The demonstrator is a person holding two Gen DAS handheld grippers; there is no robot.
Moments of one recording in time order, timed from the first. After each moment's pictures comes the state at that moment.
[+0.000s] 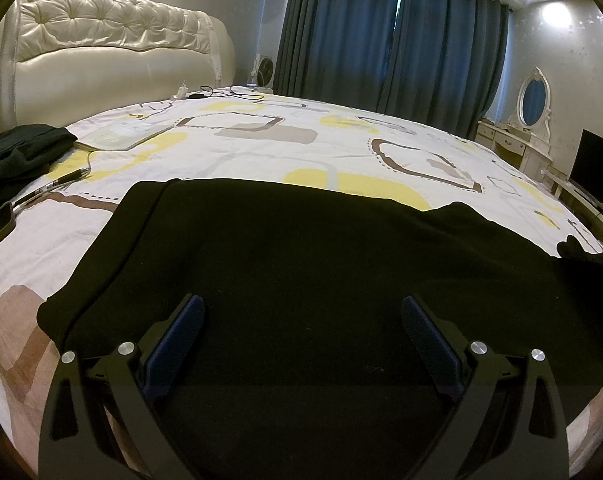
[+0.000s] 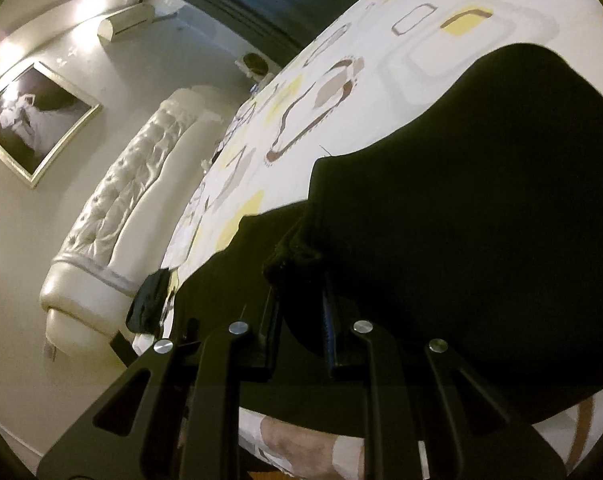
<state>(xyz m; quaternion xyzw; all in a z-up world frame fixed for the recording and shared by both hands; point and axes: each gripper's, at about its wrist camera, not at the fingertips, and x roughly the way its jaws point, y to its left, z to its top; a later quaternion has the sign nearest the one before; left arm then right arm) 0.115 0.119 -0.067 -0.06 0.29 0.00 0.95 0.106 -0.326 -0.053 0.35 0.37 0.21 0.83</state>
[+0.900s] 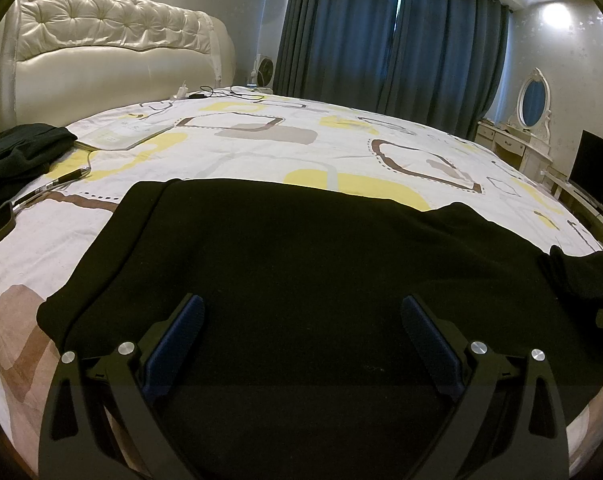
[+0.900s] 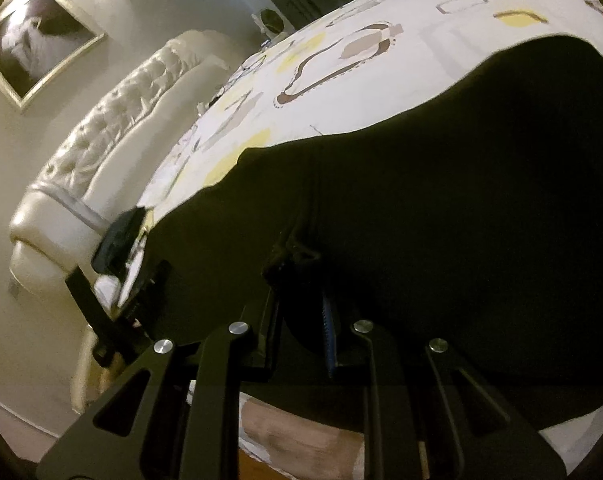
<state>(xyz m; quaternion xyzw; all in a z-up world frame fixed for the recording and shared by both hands) 0.114 0.119 -0.068 -0.06 0.29 0.00 0.96 0.107 -0.263 -0.061 0.23 0.42 0.22 0.85</state>
